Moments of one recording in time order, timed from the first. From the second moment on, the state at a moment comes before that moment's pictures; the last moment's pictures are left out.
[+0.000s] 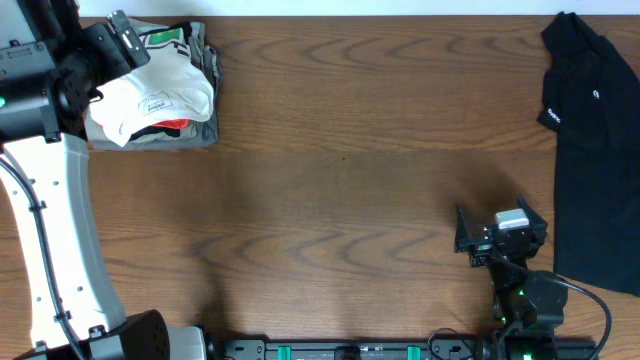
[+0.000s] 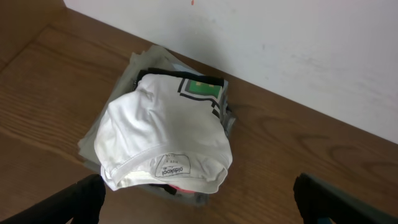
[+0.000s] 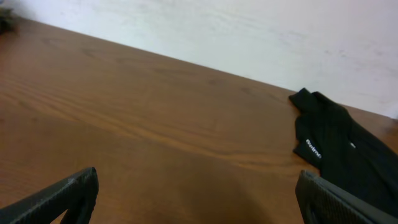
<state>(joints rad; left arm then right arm) 0.23 1.57 1.86 -0.97 0.07 -0.22 -0.02 0.09 0.01 -0.06 -0.12 -0.19</state>
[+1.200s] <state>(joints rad) 0.23 1.57 1.86 -0.97 0.07 -0.22 -0.02 0.01 0.01 -0.06 -0.11 -0.19</state>
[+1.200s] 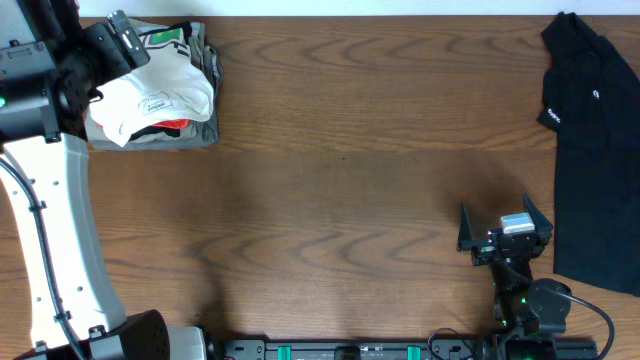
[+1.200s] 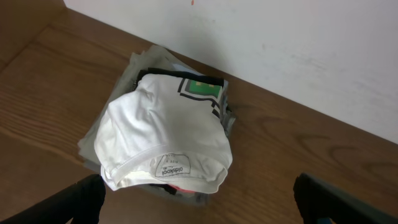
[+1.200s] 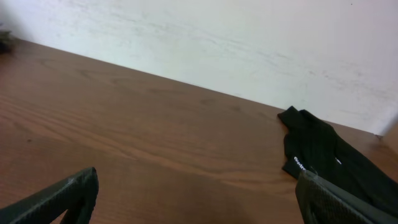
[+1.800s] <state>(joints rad) 0.12 1.34 1.48 -0.79 0.13 -0.22 -0.02 0.01 0.01 -0.06 -0.11 -0.19</state>
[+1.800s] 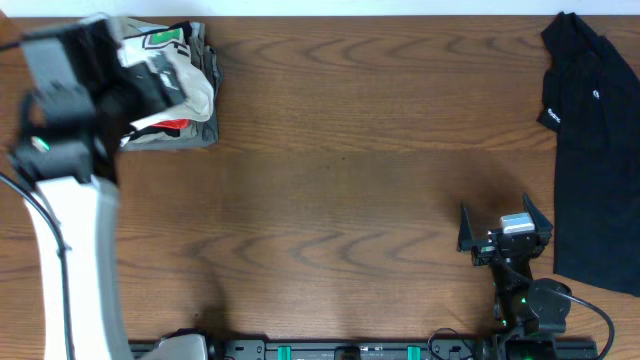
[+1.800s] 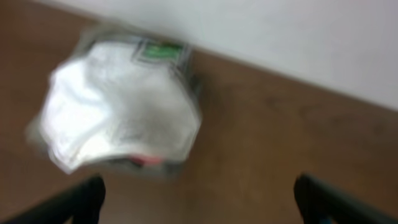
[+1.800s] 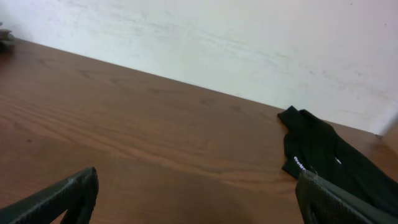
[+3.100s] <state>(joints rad) 0.05 0.19 0.01 -0.01 0.15 -0.21 -0.02 0.01 0.01 -0.06 -0.11 -0.19</state>
